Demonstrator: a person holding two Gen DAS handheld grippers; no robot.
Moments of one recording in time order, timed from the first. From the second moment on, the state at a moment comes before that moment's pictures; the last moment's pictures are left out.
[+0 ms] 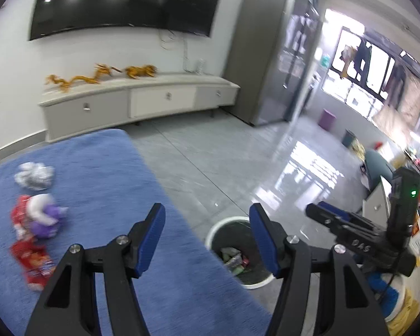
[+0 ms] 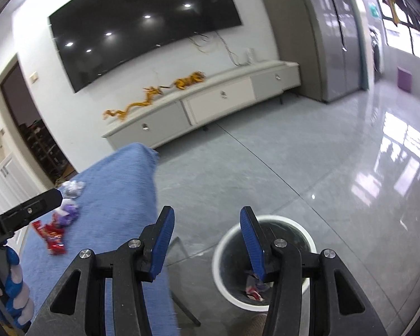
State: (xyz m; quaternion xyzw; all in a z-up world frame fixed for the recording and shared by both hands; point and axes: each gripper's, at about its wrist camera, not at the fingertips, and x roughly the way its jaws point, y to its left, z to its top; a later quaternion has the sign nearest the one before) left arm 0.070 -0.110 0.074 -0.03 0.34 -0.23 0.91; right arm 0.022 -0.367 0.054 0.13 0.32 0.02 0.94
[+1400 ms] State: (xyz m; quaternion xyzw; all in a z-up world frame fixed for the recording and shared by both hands) left arm 0.090 0.102 -0.049 -0.16 0.39 -0.11 0.90; right arm 0.199 -0.034 -0.011 0.00 0.42 0.31 0.85
